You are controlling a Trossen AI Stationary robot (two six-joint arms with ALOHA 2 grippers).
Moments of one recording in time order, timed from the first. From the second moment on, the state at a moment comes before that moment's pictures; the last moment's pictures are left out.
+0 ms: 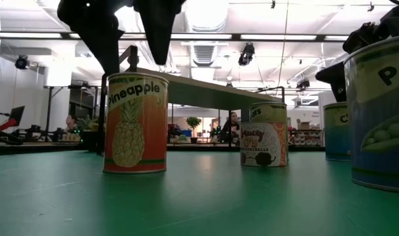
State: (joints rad) left arm -0.41 1.97 1.72 -1.19 -0.17 -1.38; right arm -0.17 0.18 0.03 0.01 -0.16 0.28
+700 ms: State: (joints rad) left arm -0.41 2.03 1.72 -1.19 -0.23 -1.38; right arm -0.17 0.18 0.03 0.01 -0.16 0.28
